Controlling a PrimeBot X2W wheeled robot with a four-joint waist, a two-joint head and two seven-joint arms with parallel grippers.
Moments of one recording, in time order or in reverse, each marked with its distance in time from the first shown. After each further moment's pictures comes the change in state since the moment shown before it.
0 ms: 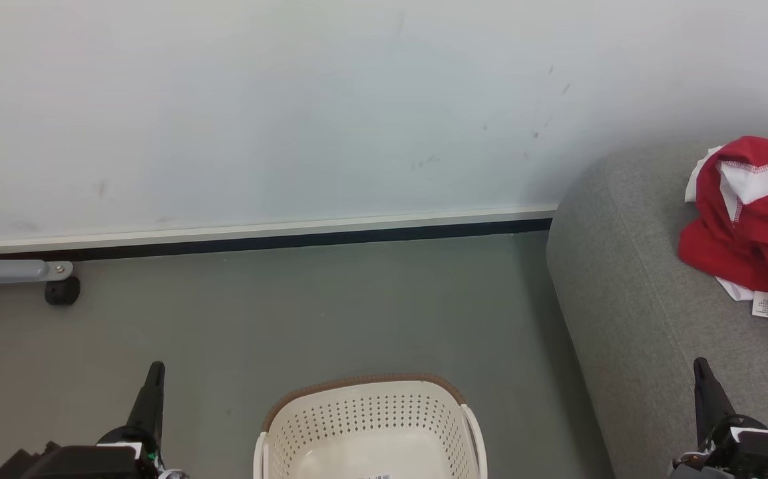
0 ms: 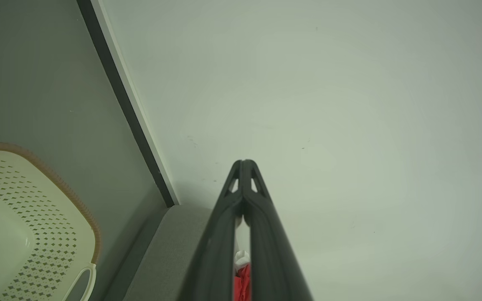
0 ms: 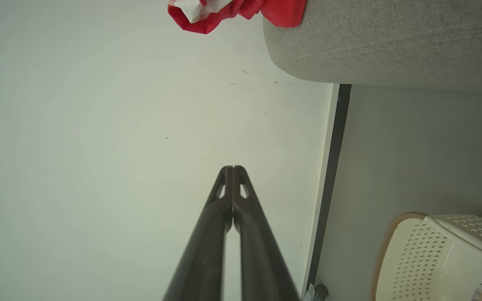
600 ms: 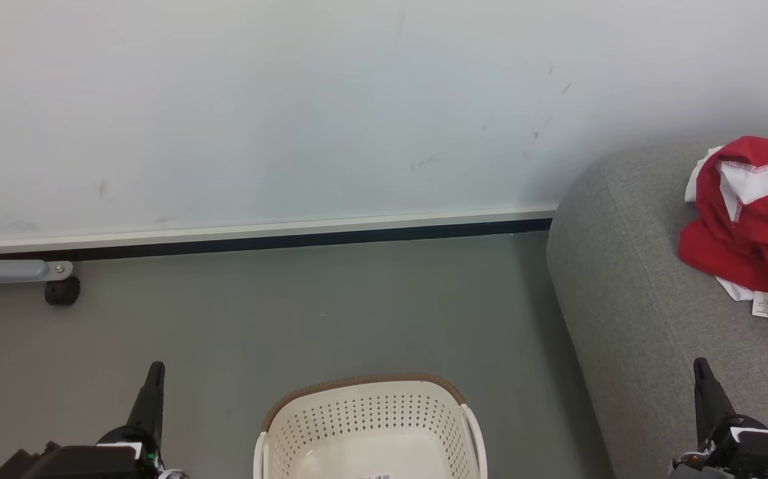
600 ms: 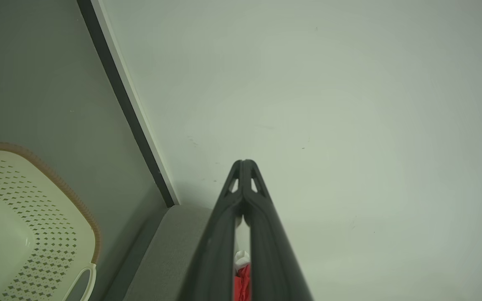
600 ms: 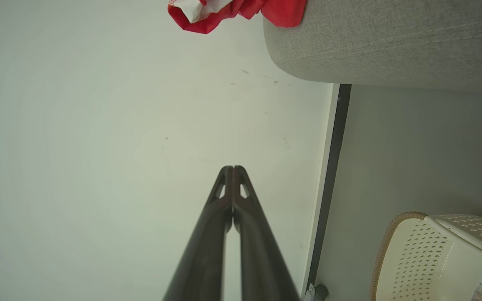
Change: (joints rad) left arm 0.000 0.000 0.000 0.000 0.000 0.000 0.000; right arm 0.000 0.000 0.000 0.000 0.000 0.000 0.000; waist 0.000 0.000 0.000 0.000
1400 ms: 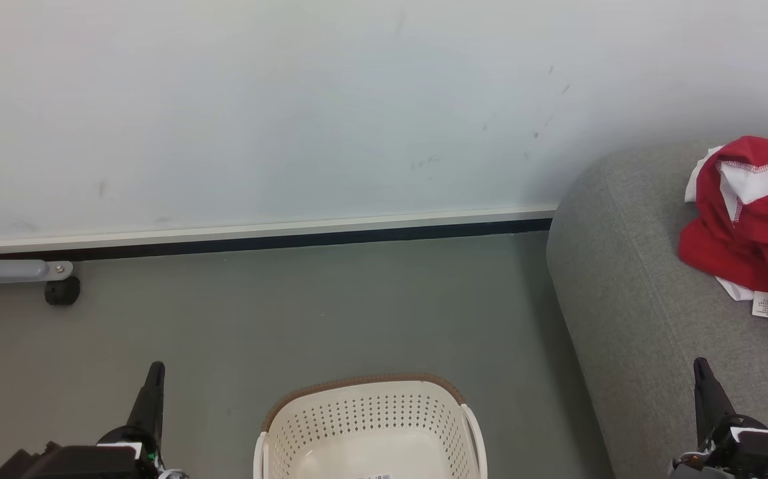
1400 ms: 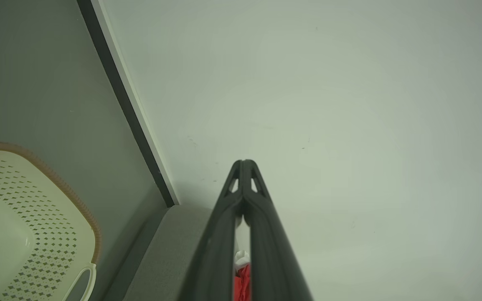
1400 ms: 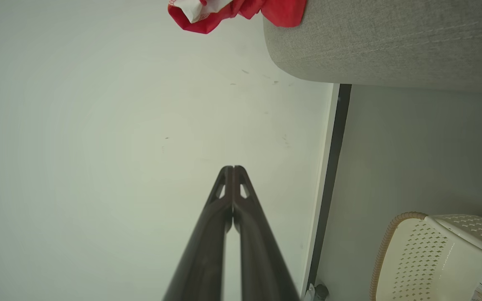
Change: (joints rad) left arm 0.000 0.000 0.000 0.000 0.000 0.000 0.000; right arm 0.000 0.000 0.000 0.000 0.000 0.000 0.000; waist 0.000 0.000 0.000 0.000
